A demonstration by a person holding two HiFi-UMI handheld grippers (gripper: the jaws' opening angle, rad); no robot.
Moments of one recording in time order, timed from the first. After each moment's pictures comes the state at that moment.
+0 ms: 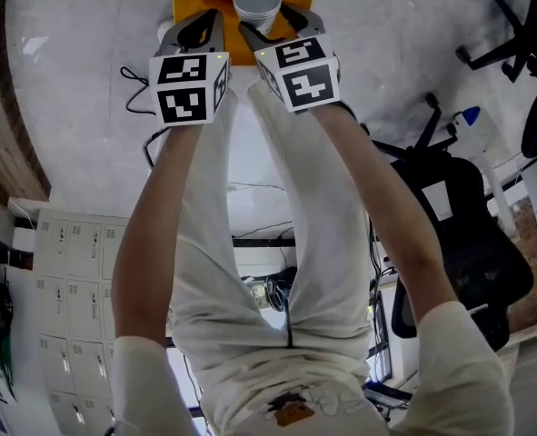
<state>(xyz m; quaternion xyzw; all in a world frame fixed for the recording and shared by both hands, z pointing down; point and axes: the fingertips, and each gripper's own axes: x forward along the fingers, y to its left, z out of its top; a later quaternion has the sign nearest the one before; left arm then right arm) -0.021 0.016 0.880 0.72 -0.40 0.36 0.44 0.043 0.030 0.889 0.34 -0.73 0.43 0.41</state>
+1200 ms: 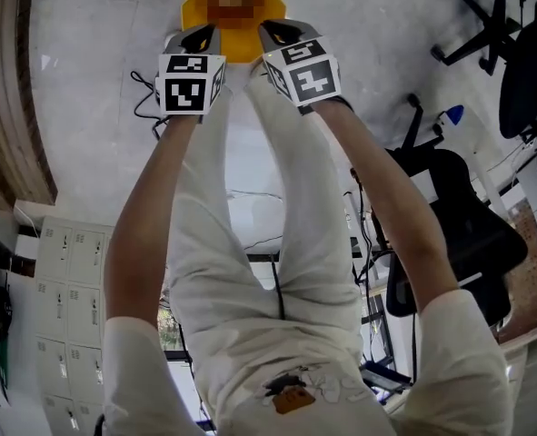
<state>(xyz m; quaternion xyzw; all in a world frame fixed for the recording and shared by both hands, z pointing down) -0.013 0.009 0.797 0.74 -0.36 0.38 0.43 0.068 0.011 0.787 0.33 -0.74 0.42 0.42</state>
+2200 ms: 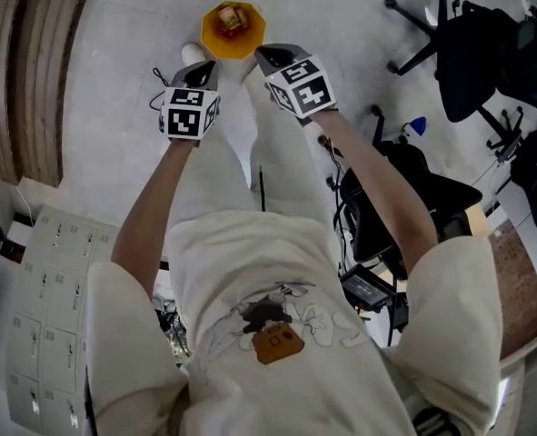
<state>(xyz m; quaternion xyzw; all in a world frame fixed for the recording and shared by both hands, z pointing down) -0.030 0.053 0.506 0.75 -0.38 0.34 0.41 0.052 0.021 0.487 0.26 -0.80 0.37 0.39</state>
